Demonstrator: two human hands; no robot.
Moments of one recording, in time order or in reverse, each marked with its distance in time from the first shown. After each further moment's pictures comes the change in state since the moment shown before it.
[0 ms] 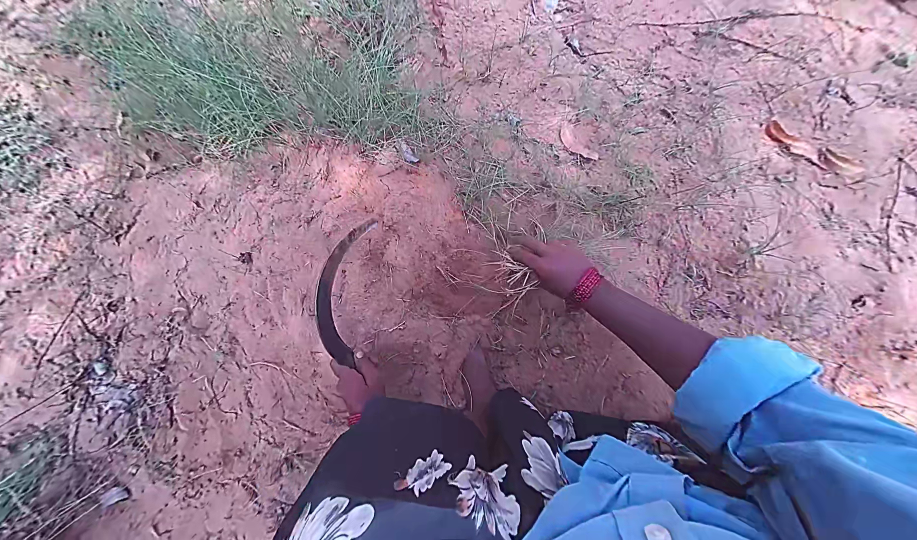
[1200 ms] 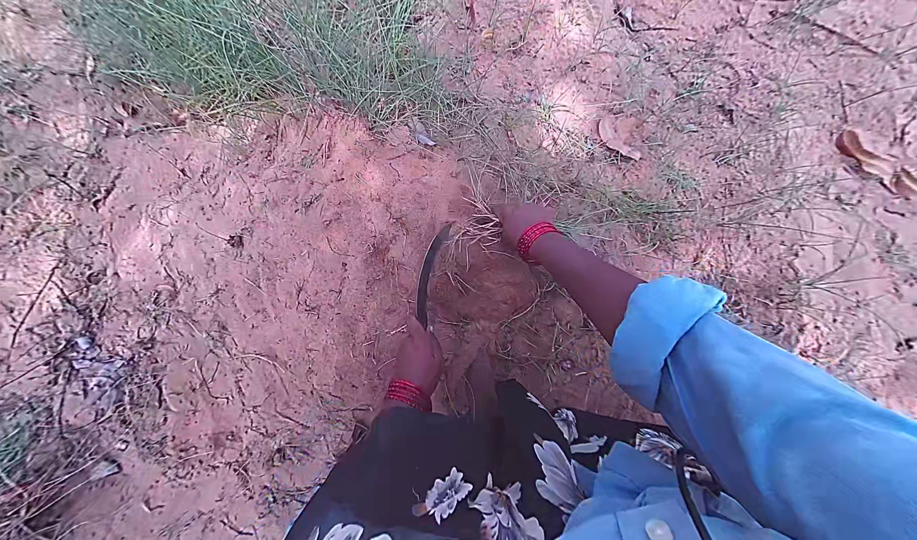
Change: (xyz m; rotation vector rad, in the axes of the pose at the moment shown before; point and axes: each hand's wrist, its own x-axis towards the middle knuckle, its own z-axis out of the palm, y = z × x) left_hand 0.023 0.107 0.024 0.402 -0.822 -0.081; right_hand 0.147 -0.017 -0.010 0.002 -0.460 0.484
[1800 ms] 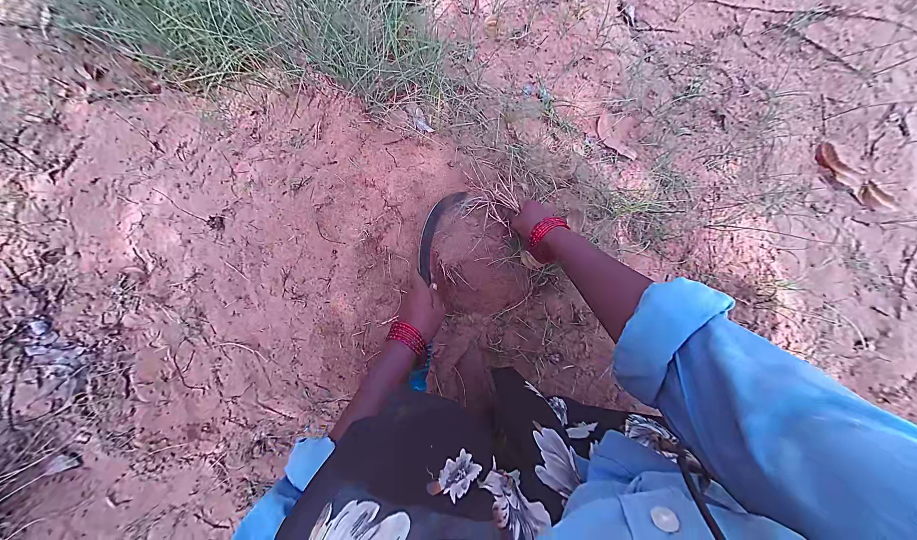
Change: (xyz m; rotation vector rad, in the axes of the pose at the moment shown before) left_hand 0.048 0.015 -0.009 -0.208 -0.096 0.094; right_hand 0.004 0.025 0.010 0.399 -0.041 0.130
